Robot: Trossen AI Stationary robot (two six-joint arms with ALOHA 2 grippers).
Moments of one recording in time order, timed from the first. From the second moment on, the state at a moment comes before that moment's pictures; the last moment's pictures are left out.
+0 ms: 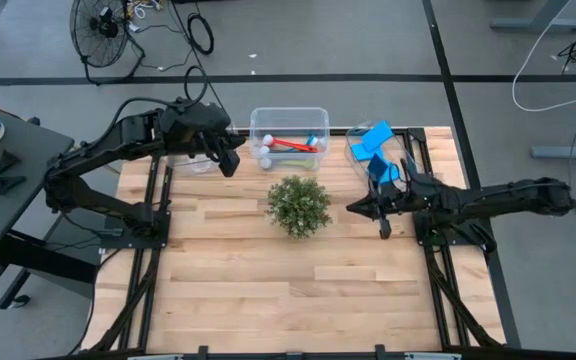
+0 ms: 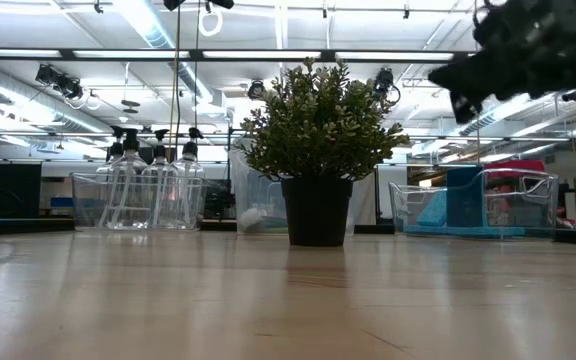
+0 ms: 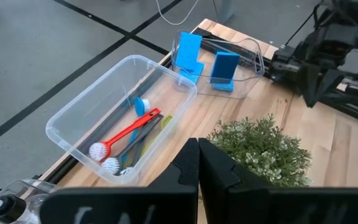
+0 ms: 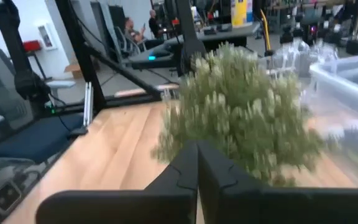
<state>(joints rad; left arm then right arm) 0.24 1.27 1.60 -0.89 -0.21 -0.25 -0.07 0.70 0.20 0.44 -0.17 0.15</state>
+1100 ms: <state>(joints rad) 0.24 1.27 1.60 -0.89 -0.21 -0.25 -0.06 0.21 0.01 0.15 -0.15 0.09</state>
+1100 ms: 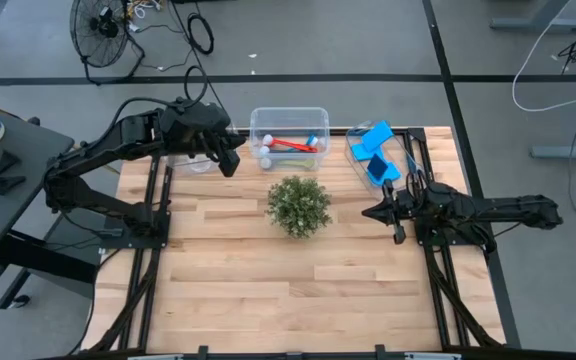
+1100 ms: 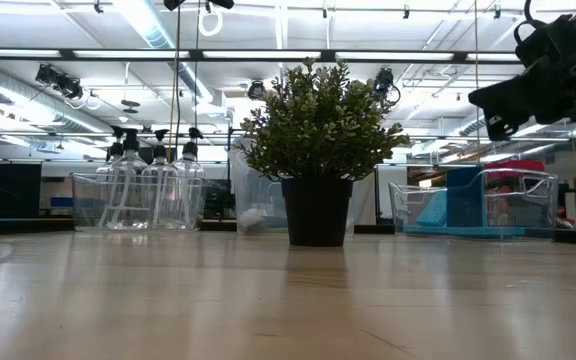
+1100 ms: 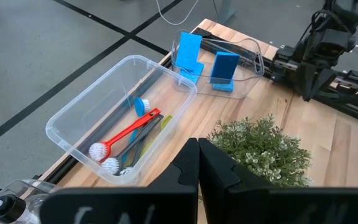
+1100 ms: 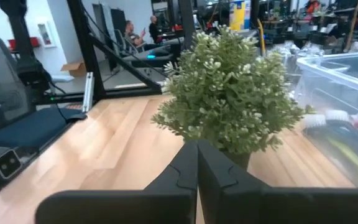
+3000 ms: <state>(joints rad) 0.24 1.27 1.60 -0.89 -0.21 -0.25 -0.06 0.00 0.02 0.03 -0.12 0.07</state>
